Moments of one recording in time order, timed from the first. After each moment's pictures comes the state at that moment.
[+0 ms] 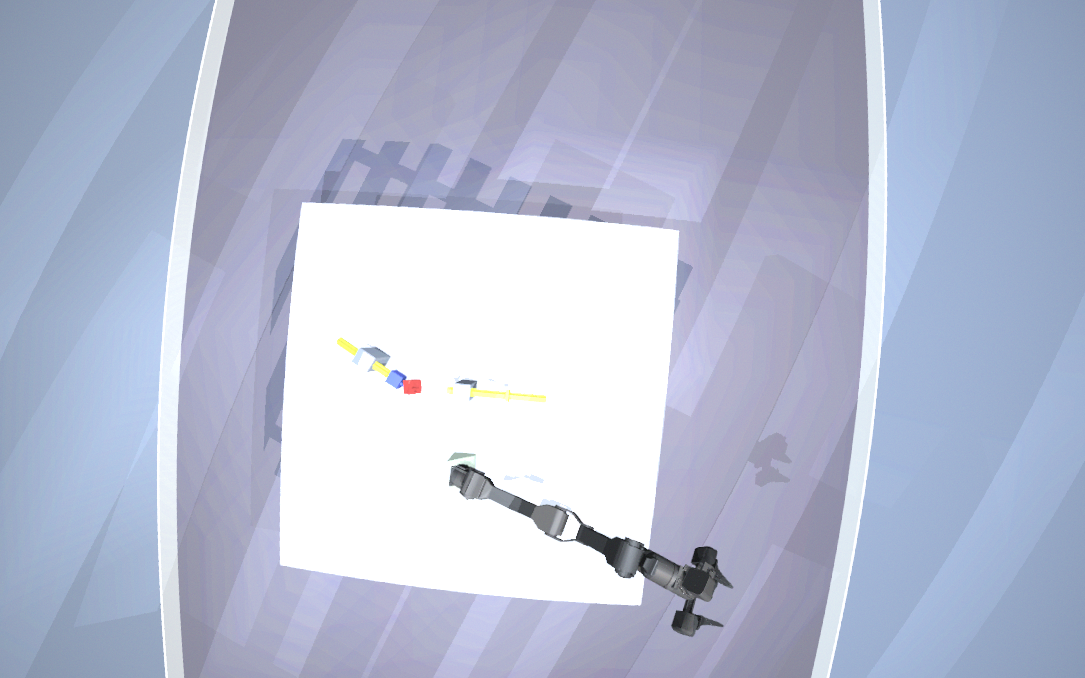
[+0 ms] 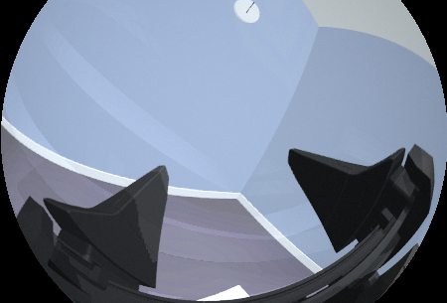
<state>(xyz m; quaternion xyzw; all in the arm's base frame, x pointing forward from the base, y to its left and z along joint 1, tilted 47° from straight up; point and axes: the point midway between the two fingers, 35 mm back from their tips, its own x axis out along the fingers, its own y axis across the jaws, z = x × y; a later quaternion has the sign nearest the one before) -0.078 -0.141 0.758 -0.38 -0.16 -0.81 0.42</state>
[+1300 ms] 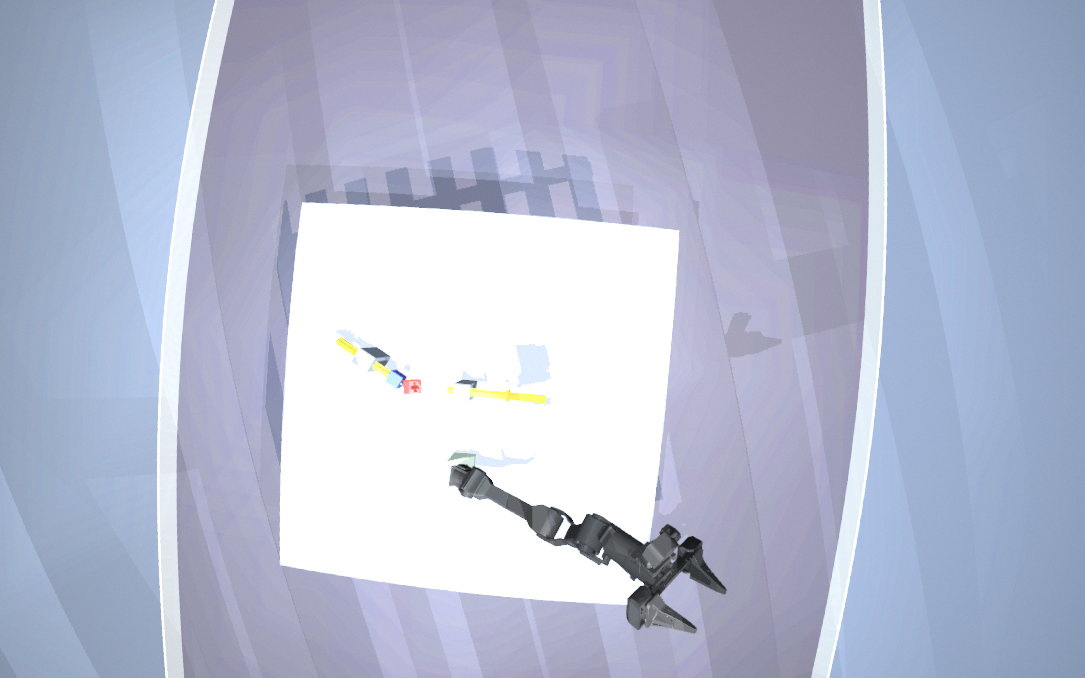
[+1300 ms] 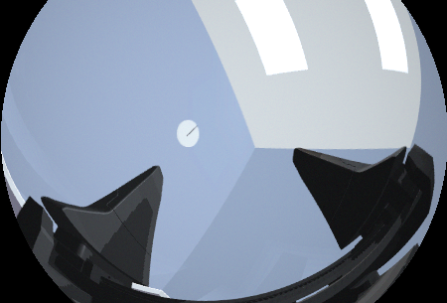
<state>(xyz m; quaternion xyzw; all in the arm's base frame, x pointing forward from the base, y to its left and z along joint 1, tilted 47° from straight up) 0.037 0.104 0.781 -0.64 -0.19 -0.74 0.11</state>
